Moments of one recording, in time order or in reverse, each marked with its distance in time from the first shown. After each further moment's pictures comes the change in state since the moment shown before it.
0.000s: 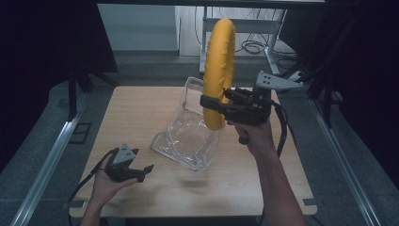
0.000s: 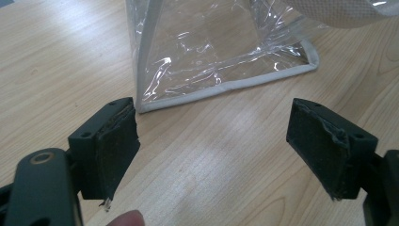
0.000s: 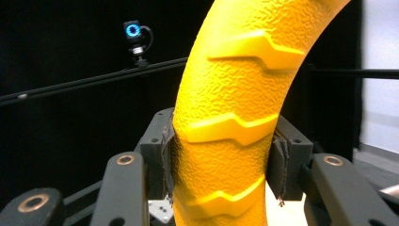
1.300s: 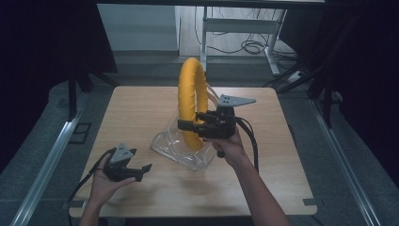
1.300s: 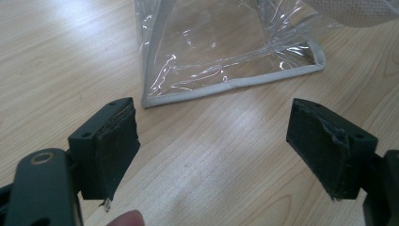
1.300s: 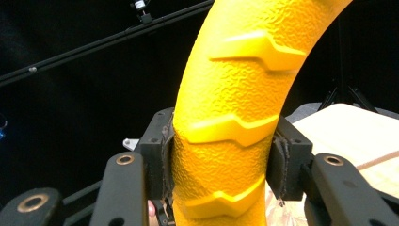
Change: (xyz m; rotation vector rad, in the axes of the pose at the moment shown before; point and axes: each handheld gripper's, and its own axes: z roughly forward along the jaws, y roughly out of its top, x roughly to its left) left arm 0.006 -0.005 0.000 -0.006 0.003 -0.031; right arm -0.030 -0.085 0.052 0.153 0.068 0.127
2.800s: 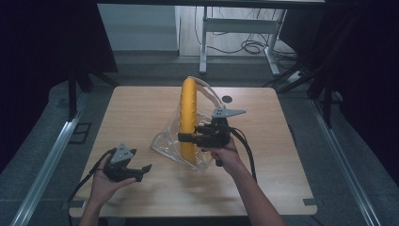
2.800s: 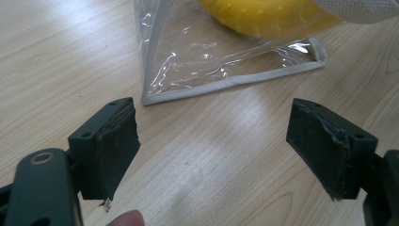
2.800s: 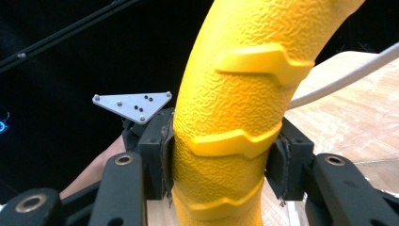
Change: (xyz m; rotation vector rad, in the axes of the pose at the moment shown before) left arm 0.000 -0.001 0.001 0.007 0.000 0.003; right arm -0.030 -0.051 0.012 0.086 0.000 0.112
